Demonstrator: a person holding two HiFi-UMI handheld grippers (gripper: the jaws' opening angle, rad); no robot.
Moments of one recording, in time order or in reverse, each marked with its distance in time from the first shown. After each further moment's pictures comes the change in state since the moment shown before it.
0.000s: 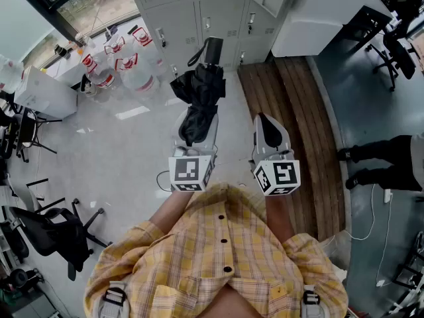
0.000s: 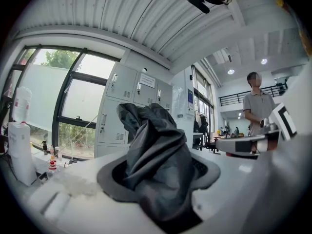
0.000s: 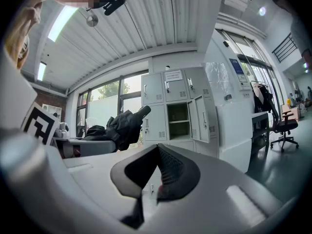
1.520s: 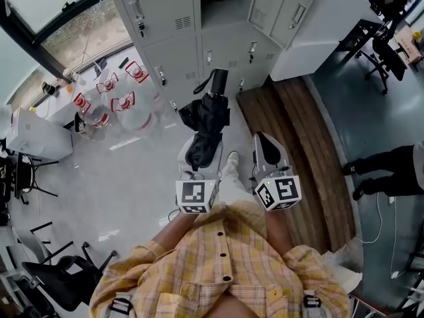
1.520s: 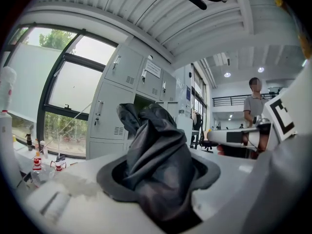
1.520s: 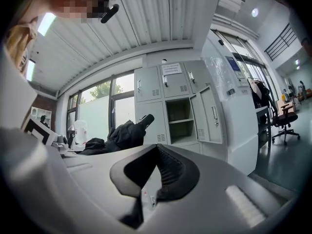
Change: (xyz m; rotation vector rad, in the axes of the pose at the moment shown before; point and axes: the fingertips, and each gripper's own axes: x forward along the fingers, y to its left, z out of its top) left arm 0.098 0.132 -0.020 -0.038 0.080 -0.117; right arm 0.166 0.032 -0.004 0.056 -0.025 -0.070
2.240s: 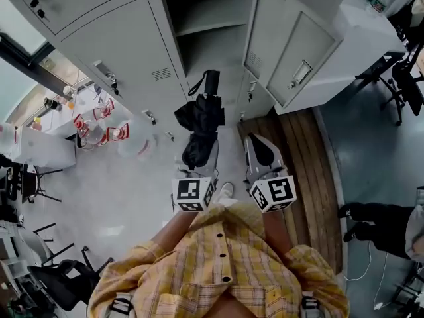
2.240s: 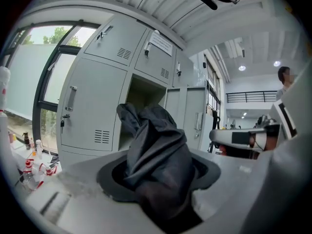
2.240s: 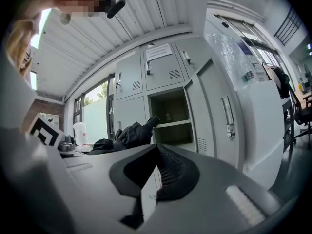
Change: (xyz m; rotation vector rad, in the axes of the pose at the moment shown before) left arm 0.287 0.030 0.053 -0.047 0.045 0.108; right arm 0.227 -0.181 0.052 0.023 0.039 0.141
